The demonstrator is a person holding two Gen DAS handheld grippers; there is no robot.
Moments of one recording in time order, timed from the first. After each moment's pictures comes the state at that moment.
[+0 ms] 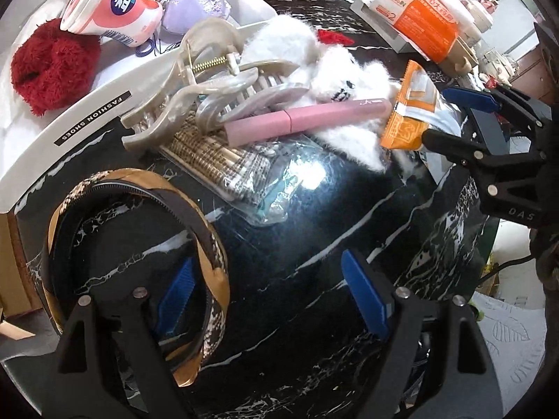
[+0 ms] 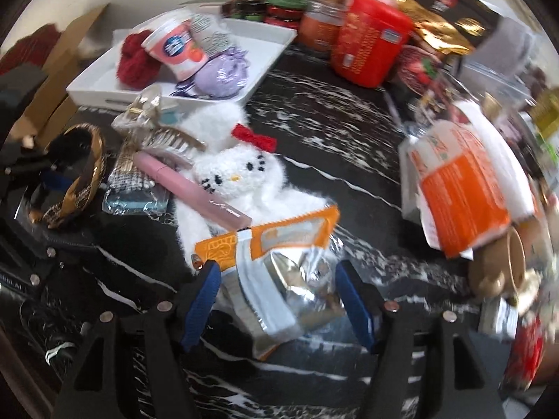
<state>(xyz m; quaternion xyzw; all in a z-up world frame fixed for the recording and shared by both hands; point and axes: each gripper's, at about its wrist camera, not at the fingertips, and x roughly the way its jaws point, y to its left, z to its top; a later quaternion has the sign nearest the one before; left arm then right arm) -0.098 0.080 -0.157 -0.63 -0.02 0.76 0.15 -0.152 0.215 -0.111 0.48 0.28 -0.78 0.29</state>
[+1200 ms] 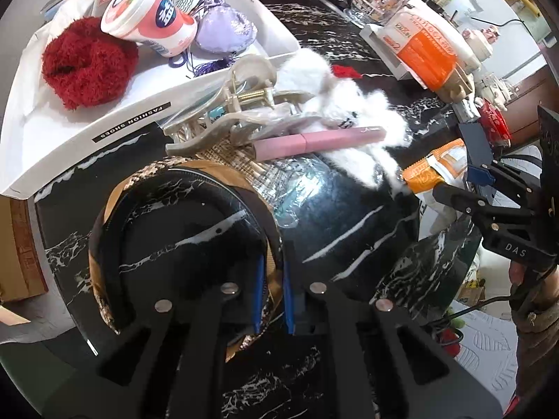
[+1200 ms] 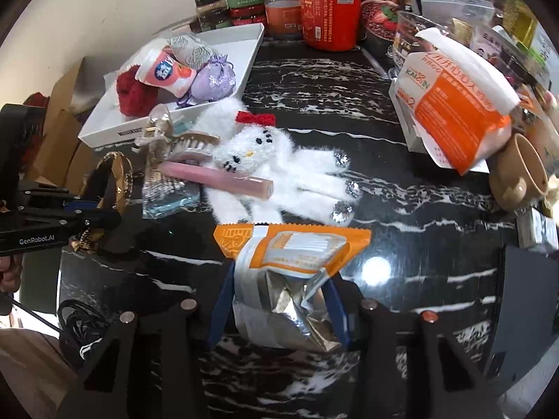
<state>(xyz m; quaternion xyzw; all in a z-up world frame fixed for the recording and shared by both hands) -0.095 0.054 -0.127 -0.62 -0.05 0.77 0.15 -0.129 0.246 -0.090 0.55 0.12 -0.78 0.27</state>
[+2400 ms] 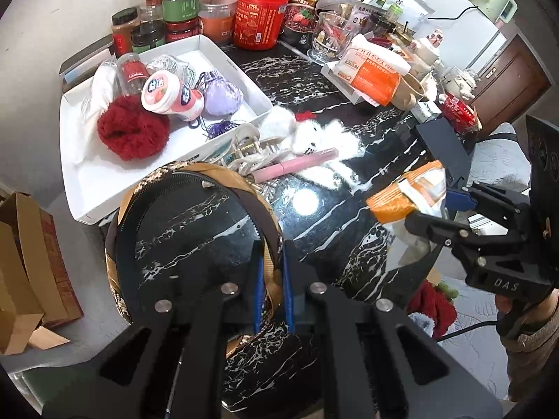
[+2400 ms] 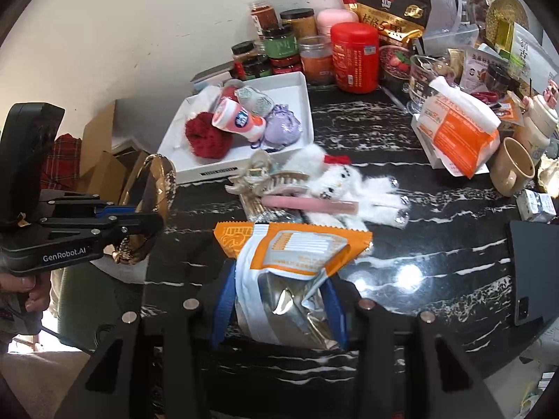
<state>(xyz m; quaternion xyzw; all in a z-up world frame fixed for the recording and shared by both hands) -0.053 0.024 -0.020 -0.56 -0.01 0.80 0.18 -0.051 0.200 -0.006 0.51 0.04 -0.81 0.28</state>
